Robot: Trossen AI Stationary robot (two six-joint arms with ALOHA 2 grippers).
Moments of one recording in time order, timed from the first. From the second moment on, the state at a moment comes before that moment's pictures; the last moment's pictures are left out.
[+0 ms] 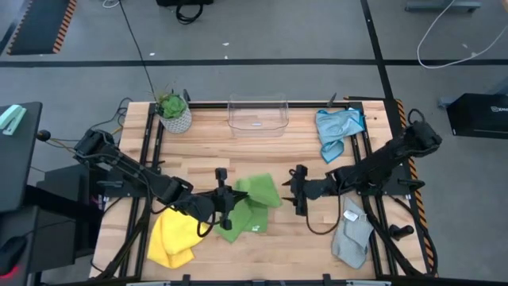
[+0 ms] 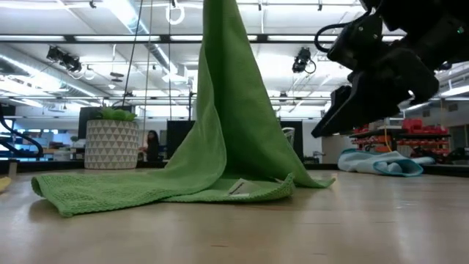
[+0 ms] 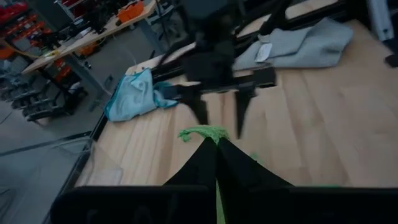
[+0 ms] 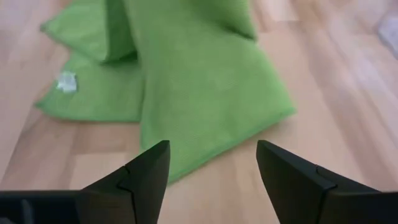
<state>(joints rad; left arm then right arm) -0.51 1.46 1.05 -0.06 -0.74 0.09 0.34 1.46 0.52 0.22 0.36 0.23</state>
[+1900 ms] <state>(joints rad) -0.86 1.31 1.11 -0.07 -1.38 0.27 0.66 1.49 1.37 -0.77 0.89 0.51</state>
